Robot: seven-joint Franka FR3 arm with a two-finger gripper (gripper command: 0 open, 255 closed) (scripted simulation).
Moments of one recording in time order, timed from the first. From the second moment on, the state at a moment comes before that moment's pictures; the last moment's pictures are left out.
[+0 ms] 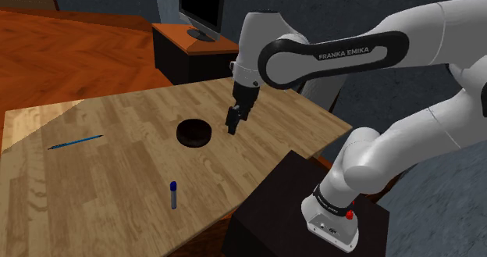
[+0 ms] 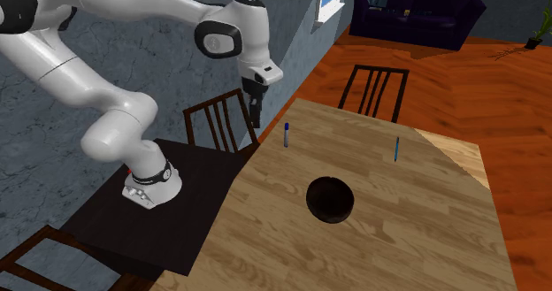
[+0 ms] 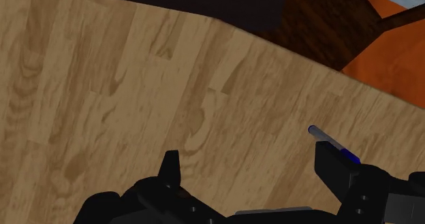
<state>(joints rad) 0.14 -0.49 0.26 -2.48 0.13 1.99 0.08</state>
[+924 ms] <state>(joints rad) 0.19 -0.01 0.46 -2.33 0.01 2.31 0.35</state>
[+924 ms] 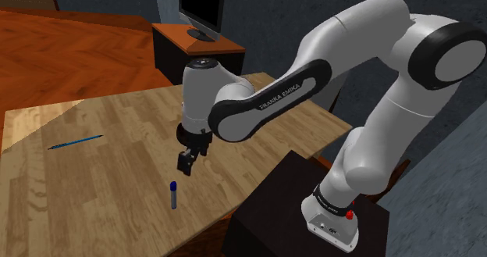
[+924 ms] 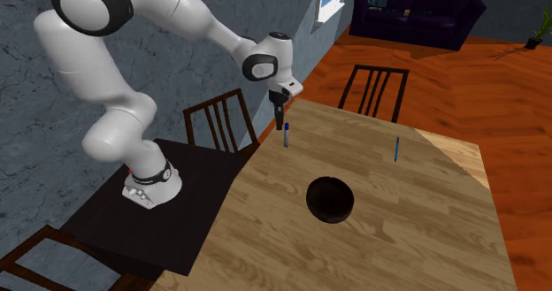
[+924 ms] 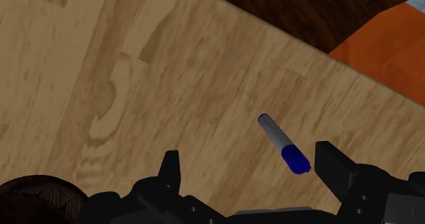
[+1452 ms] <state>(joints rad) 0.26 0.25 0.47 -2.18 -0.17 2.40 0.52</state>
